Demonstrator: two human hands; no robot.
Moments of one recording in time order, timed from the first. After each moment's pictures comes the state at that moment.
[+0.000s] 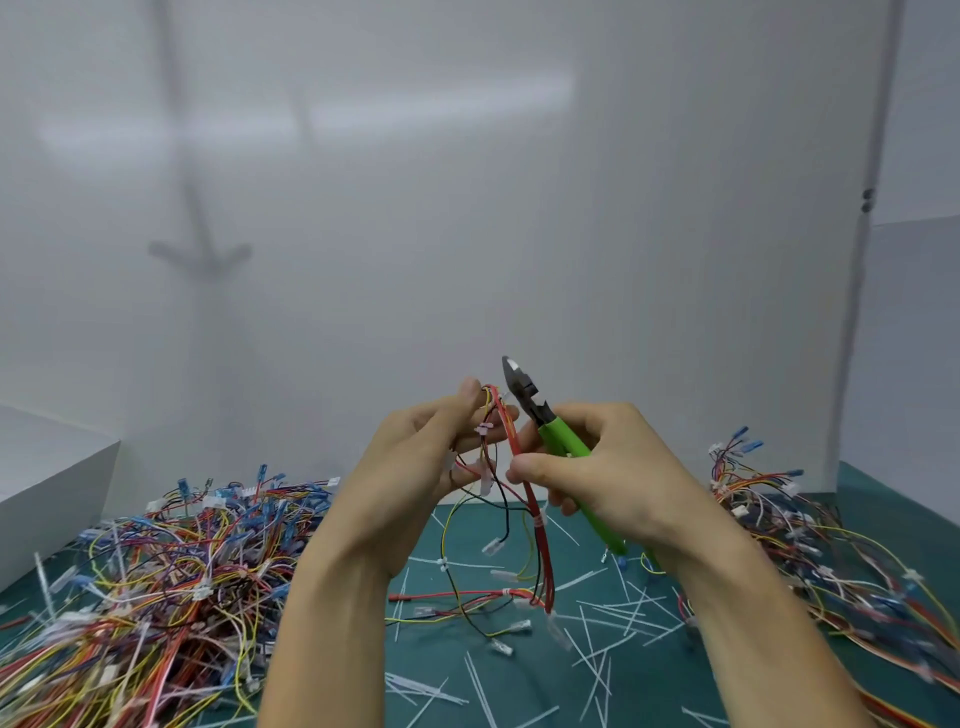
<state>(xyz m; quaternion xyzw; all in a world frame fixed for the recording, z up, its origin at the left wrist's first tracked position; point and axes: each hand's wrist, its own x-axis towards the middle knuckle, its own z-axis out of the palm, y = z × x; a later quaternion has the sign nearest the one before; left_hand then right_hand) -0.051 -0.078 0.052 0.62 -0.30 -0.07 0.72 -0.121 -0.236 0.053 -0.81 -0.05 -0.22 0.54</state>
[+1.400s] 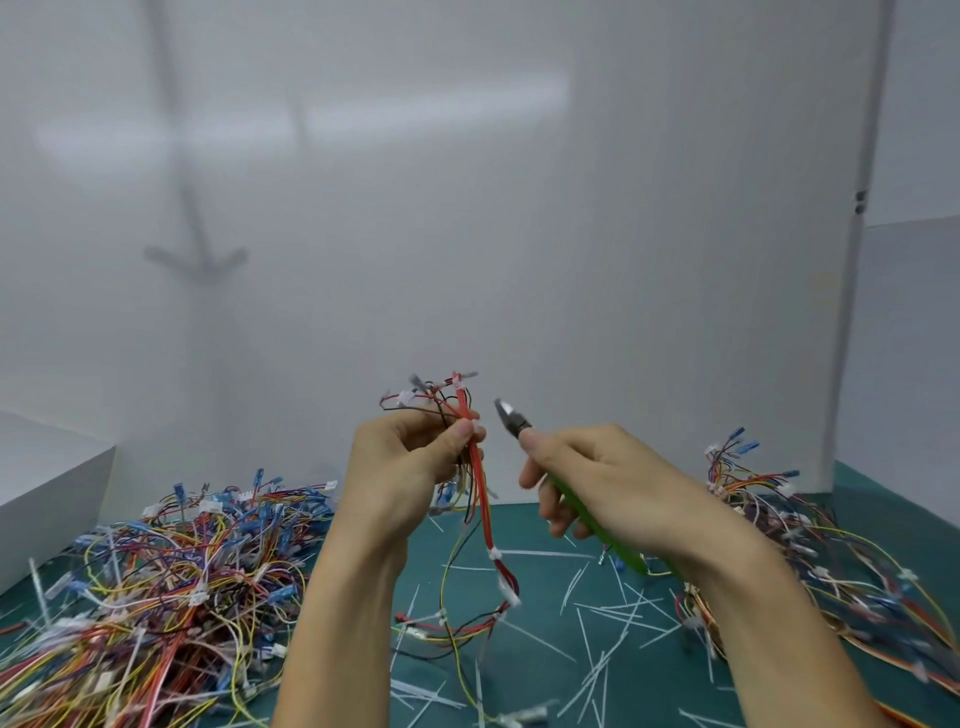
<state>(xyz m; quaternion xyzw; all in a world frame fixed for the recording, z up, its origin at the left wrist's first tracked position) -0.046 -0.081 0.044 0.66 -0.23 0.07 0.71 -0.123 -0.245 0.051 -0.87 -0.01 -0.13 0.48</state>
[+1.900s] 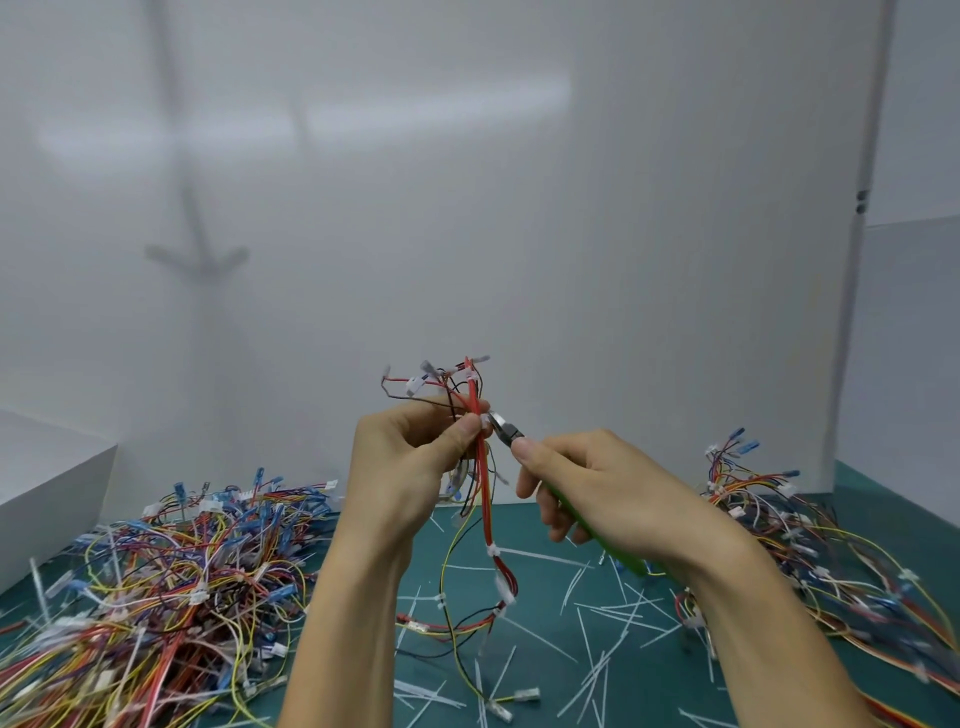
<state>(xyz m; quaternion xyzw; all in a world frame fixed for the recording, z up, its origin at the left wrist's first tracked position) -0.048 -0.083 0.046 0.64 -0.27 0.09 0.71 -0.118 -0.245 0.046 -0.89 -0.01 -0.13 0.45</state>
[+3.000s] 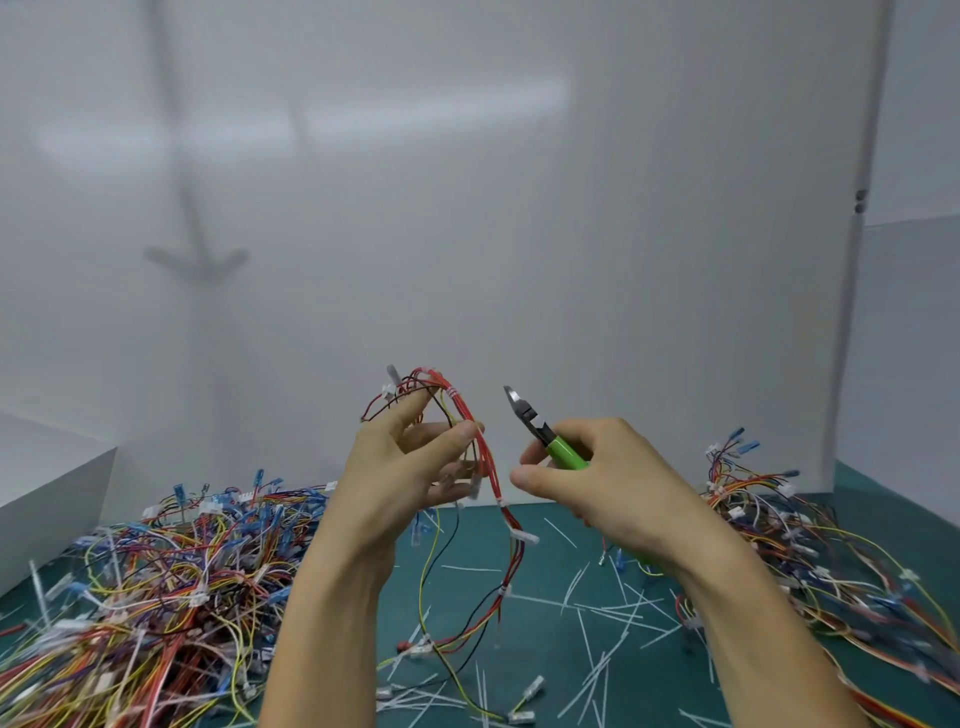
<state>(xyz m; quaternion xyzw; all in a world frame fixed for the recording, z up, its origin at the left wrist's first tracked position) -0.046 -0.073 0.048 0.65 -0.24 0.00 0.72 -0.118 -0.246 0.047 -0.88 0.00 -0.21 0.43</state>
